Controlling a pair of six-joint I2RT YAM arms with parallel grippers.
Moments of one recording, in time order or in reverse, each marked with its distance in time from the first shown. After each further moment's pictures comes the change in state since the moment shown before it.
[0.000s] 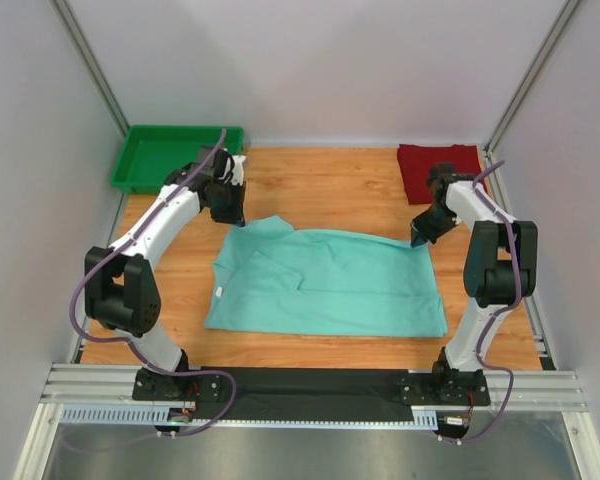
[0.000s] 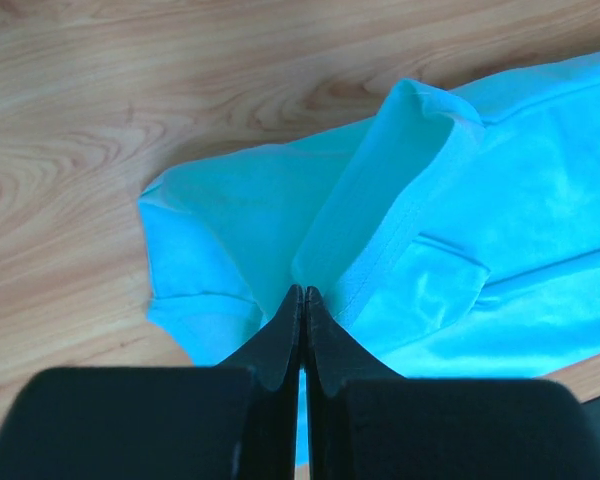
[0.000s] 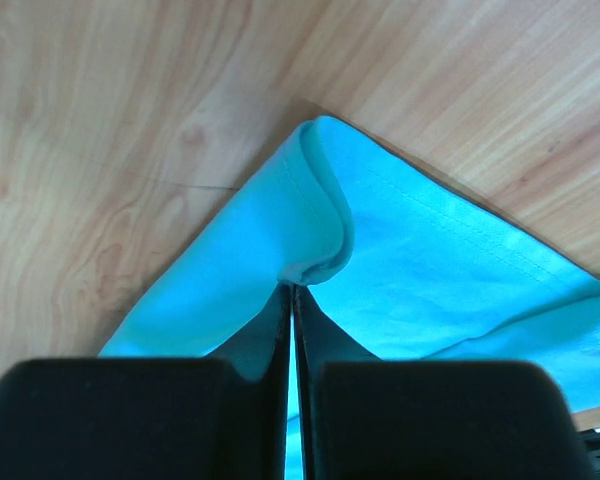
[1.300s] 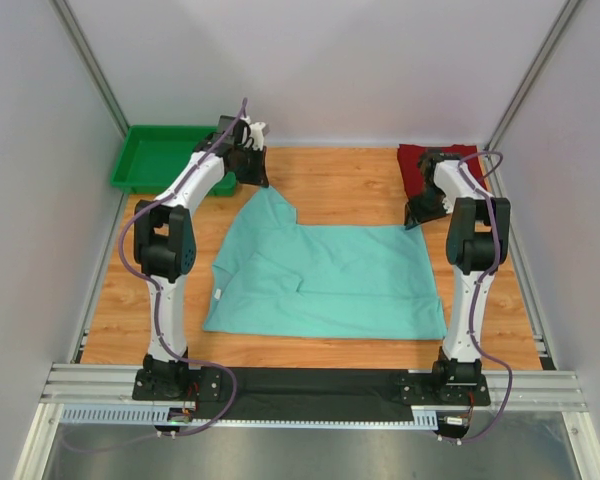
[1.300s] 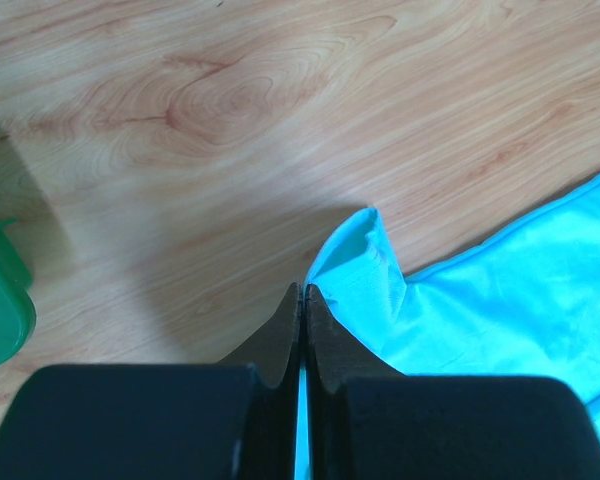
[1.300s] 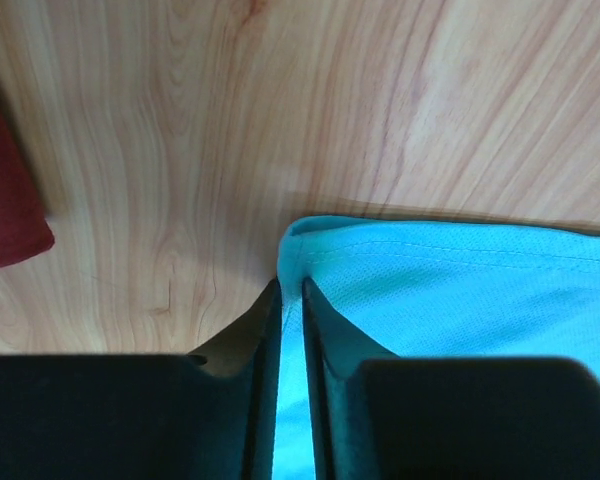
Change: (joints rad) left arm 0.025 0.493 0.507 0.133 0.158 0.066; right arm 0.000 0.370 0.426 -0.158 0.051 0.377
